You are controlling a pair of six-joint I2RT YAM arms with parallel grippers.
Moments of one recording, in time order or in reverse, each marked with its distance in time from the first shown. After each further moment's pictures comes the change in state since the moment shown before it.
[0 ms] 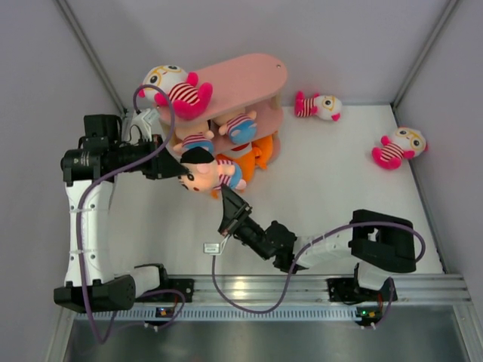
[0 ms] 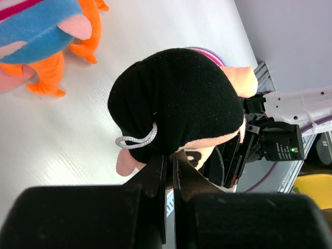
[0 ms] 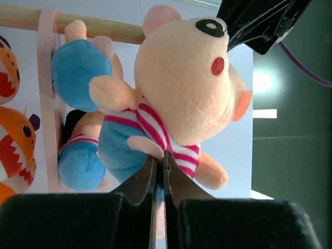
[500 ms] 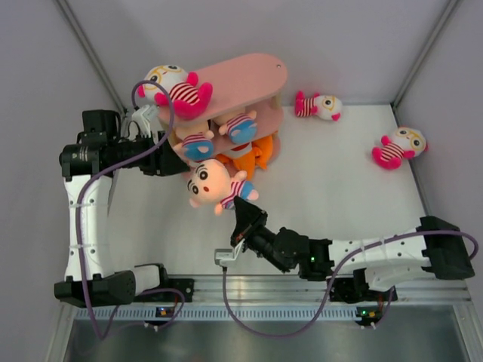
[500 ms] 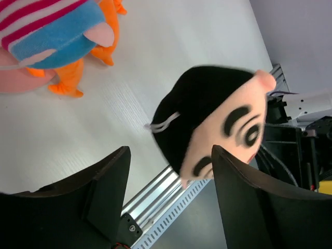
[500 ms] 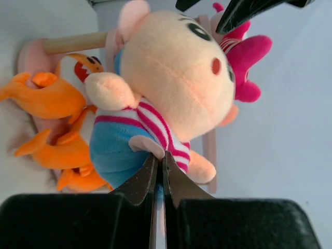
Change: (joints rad) left arm 0.001 0.036 0.047 -0.023 -0.039 0.031; right arm 0.162 -0.374 0.045 -0.686 0.188 0.462
